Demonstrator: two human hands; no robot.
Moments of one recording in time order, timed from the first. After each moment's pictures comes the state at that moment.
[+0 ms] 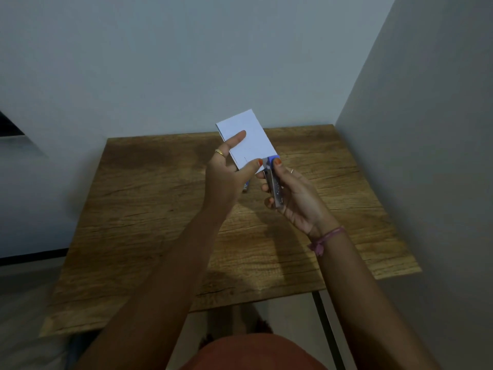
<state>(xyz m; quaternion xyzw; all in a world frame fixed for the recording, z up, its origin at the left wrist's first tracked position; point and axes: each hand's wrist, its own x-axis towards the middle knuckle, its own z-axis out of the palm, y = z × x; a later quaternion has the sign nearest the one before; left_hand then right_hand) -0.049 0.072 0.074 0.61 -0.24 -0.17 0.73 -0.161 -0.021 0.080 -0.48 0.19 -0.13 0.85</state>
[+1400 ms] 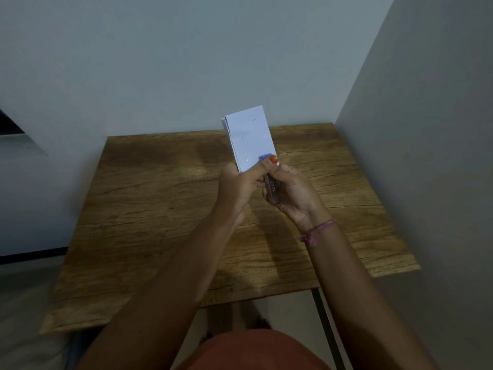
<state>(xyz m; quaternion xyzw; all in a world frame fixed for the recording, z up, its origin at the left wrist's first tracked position) -0.064 0.063 0.064 0.56 -0.18 -0.30 0.75 -0.147 -0.020 0.076 -0.45 0.27 -0.16 0.84</state>
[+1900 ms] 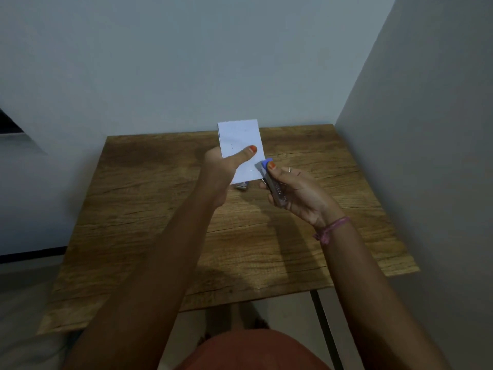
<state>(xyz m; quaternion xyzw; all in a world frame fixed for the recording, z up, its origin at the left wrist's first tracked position) -0.028 0.072 0.084 0.62 -0.17 -0.30 0.71 -0.160 -0.039 0.083 -0.54 0.22 -0.06 0.81</state>
